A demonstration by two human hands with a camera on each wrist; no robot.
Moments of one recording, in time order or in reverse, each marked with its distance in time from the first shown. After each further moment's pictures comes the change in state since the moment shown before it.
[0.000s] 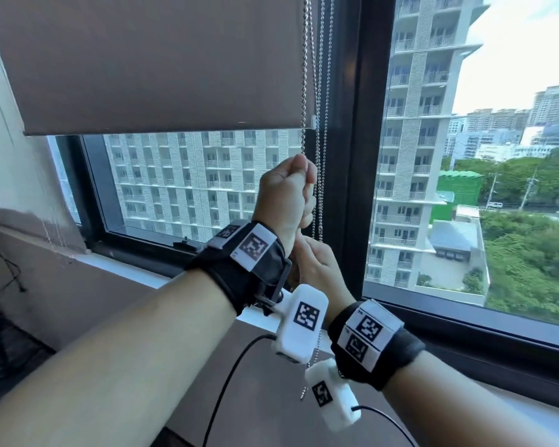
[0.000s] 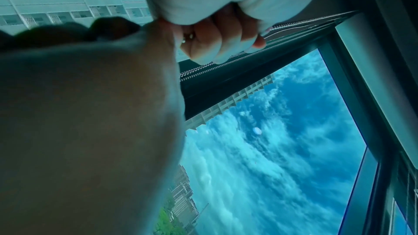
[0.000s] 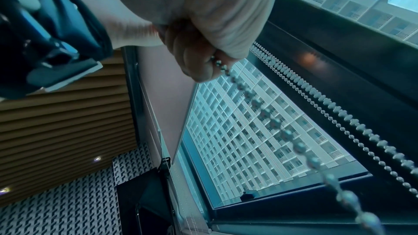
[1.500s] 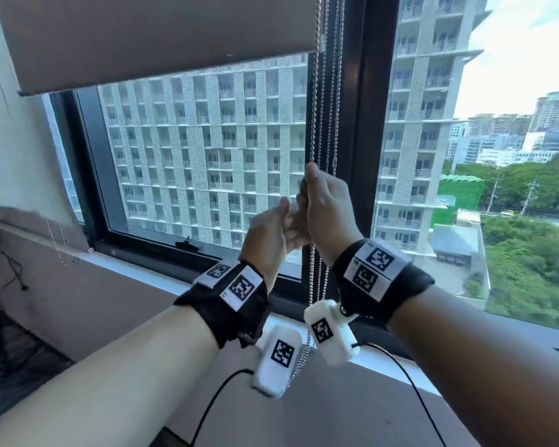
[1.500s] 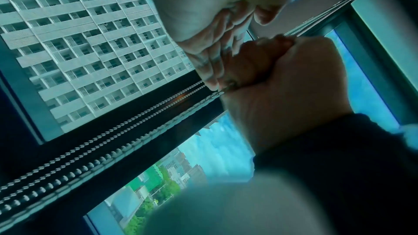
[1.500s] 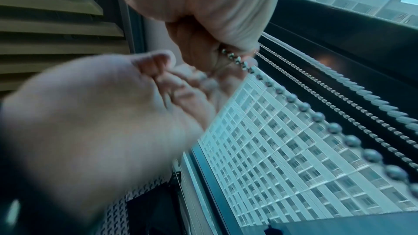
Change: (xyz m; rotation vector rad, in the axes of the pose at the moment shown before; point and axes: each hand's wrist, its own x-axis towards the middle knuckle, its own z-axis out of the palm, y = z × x) left_hand -0.029 -0.033 -0.033 -0.011 -0.012 -0.134; right_hand 0.043 -0.066 -0.003 -0.011 0.110 -0.146
